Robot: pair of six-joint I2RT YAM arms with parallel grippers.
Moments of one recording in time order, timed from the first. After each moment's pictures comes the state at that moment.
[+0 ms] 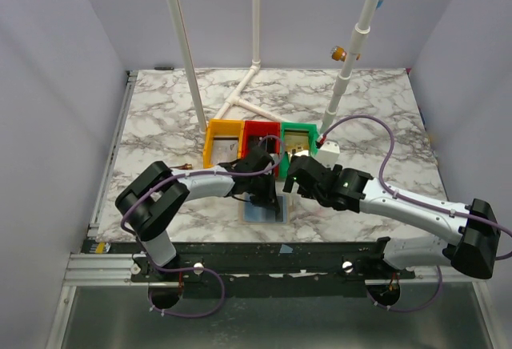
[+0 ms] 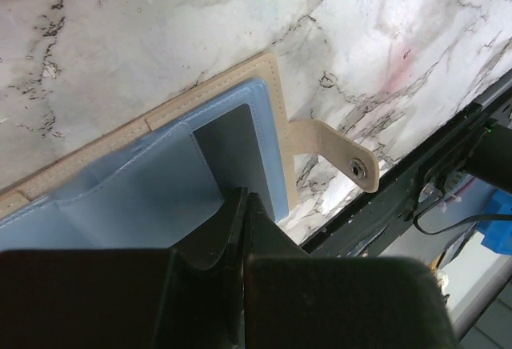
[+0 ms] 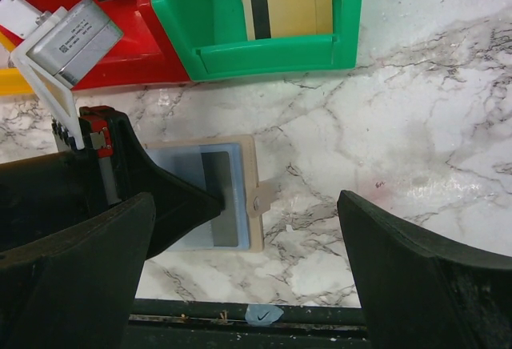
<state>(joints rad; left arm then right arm) -0.83 1.69 0.86 -0.14 0.39 -0.77 1.03 1.23 0.94 -0.71 0.57 1.06</state>
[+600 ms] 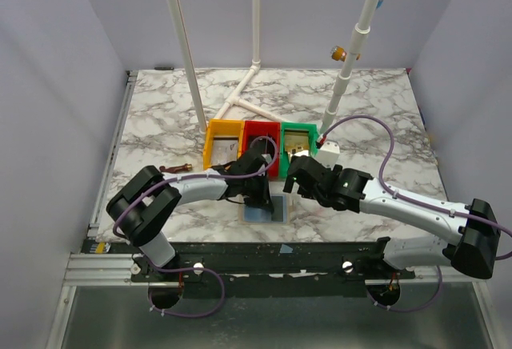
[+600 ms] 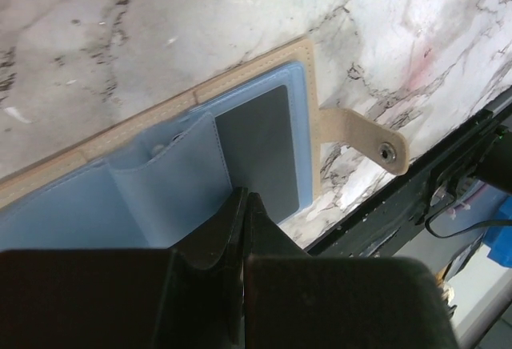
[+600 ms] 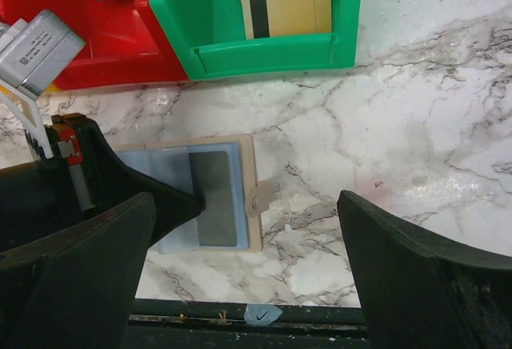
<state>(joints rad) -0.81 1.63 0.80 -0.13 0.35 -0.77 1.03 1.23 0.94 -0.71 0.57 1.06</state>
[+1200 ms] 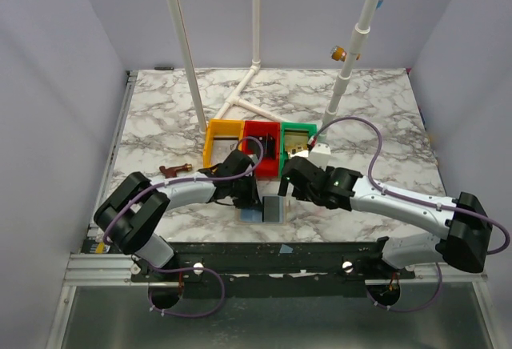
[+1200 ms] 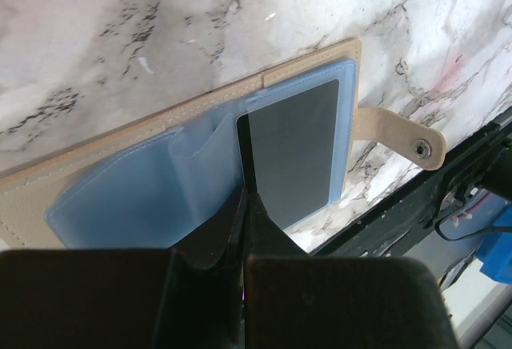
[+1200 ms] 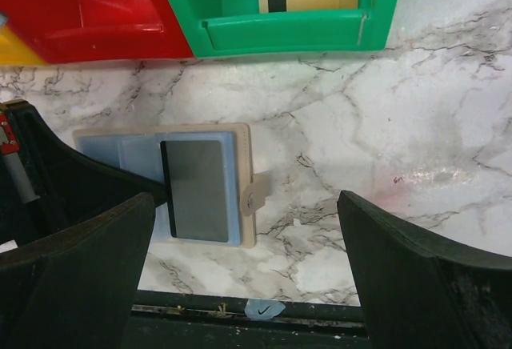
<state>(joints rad) -0.73 1.55 0.69 -0.13 0.35 -0.77 1.03 1.29 0.94 -0.67 0.52 1.04</state>
